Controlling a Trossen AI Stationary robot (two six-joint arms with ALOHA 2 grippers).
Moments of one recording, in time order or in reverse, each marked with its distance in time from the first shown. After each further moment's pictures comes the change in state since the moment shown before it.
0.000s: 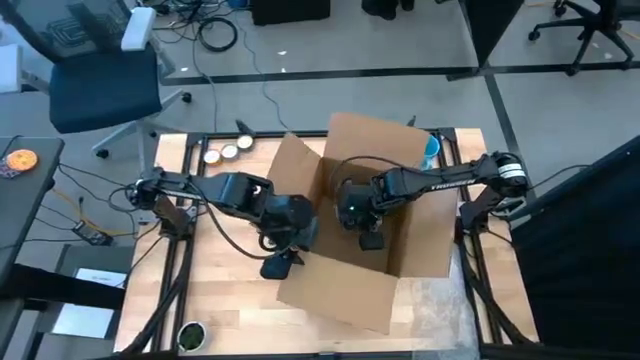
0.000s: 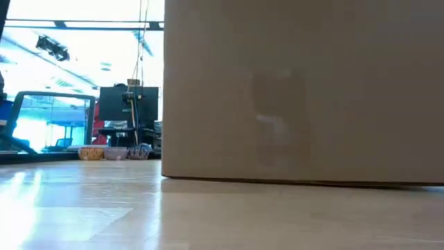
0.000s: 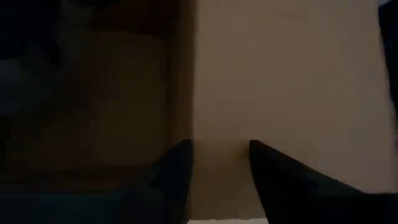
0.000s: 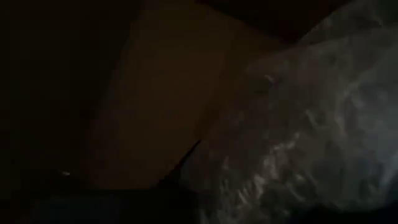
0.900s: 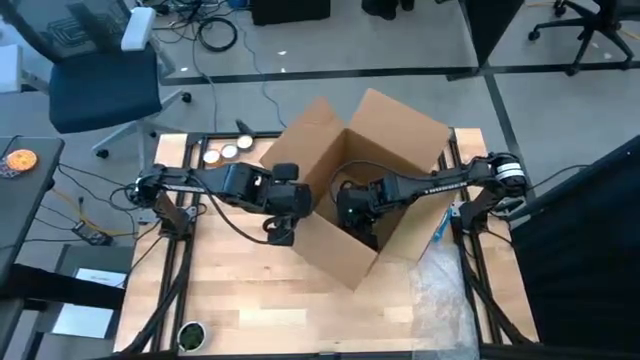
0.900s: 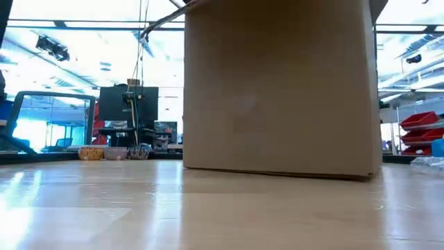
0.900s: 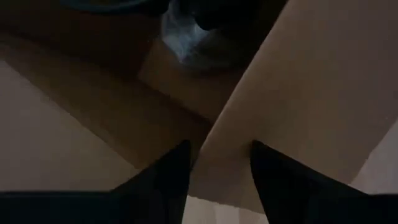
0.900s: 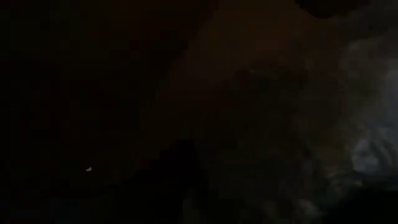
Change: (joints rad) left arm 0.067 0.000 0.000 -0.106 -0.426 0.087; right arm -0.051 0.001 -0.139 0.154 -0.023 0.138
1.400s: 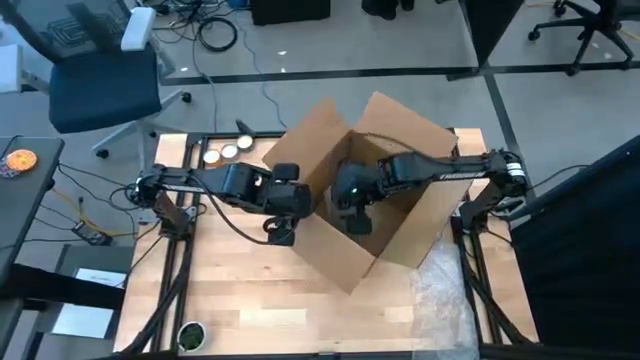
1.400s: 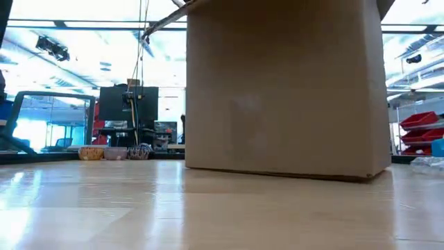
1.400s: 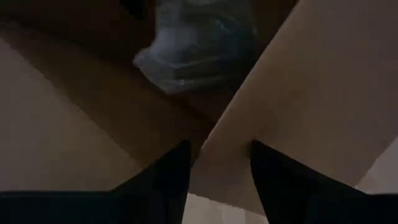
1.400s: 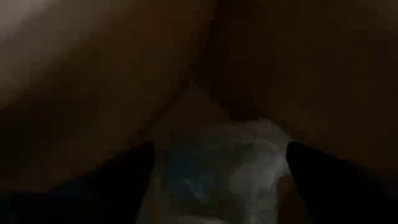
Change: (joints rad) left arm 0.001 0.000 0.000 -0.002 -0.042 0.005; right arm 0.030 0.000 0.529 -0.316 0.198 -0.075
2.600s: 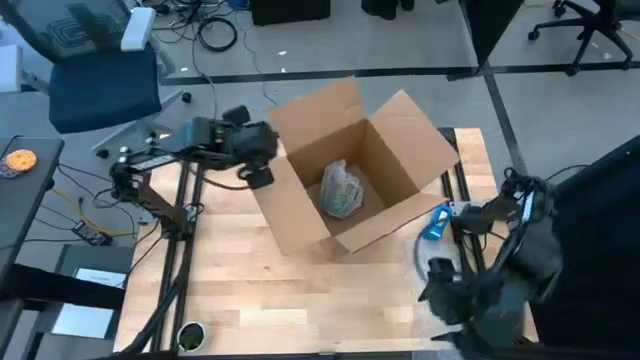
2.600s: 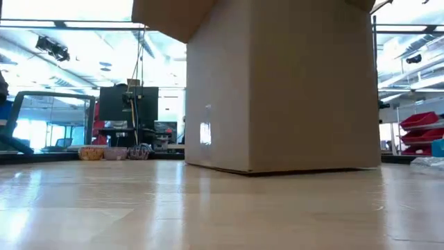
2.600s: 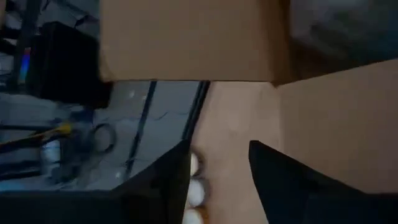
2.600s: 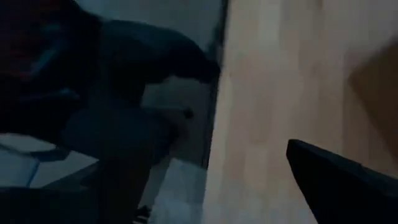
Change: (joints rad) left arm 0.230 -0.244 0.000 -0.118 -0.186 -0.110; right arm 0.870 0.008 0.162 -0.281 0.060 1.049
